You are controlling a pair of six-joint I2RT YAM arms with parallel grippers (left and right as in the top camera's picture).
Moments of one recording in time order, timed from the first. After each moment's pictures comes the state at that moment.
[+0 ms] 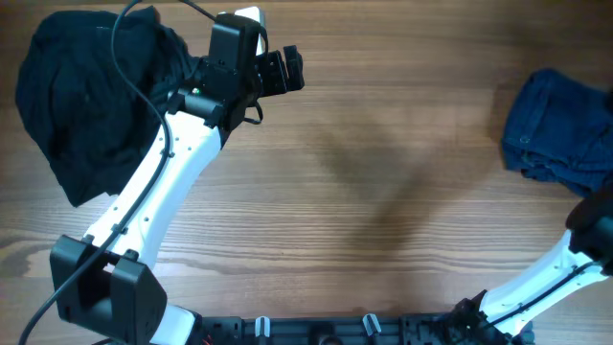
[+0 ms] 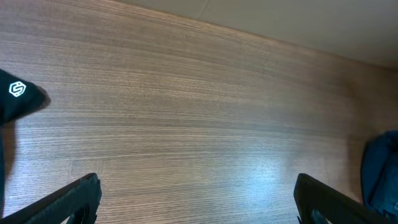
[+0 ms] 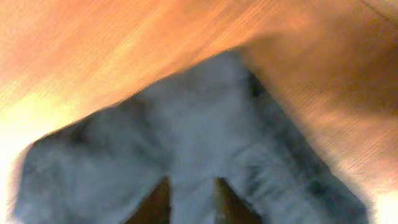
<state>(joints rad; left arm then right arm) -0.36 1.66 1.43 -0.48 0.05 -0.47 -0.70 2.13 1.86 -0.80 -0.13 0.13</state>
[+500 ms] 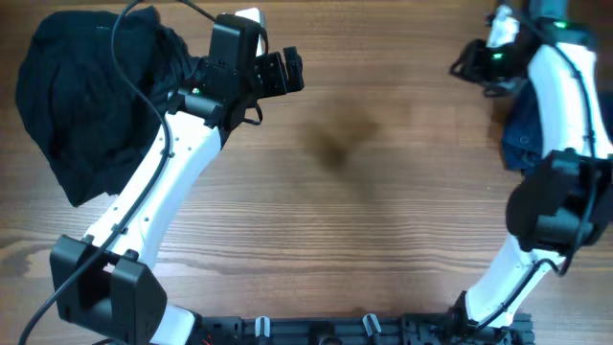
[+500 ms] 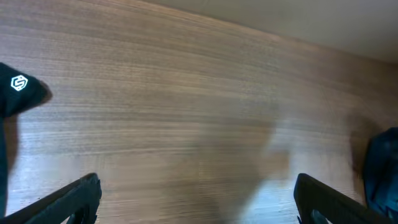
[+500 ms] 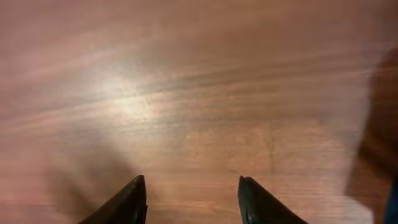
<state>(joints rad) -0.36 1.66 1.43 -0.50 0.05 -0.47 -0.15 2.06 1.85 -1.03 -0.26 0.09</state>
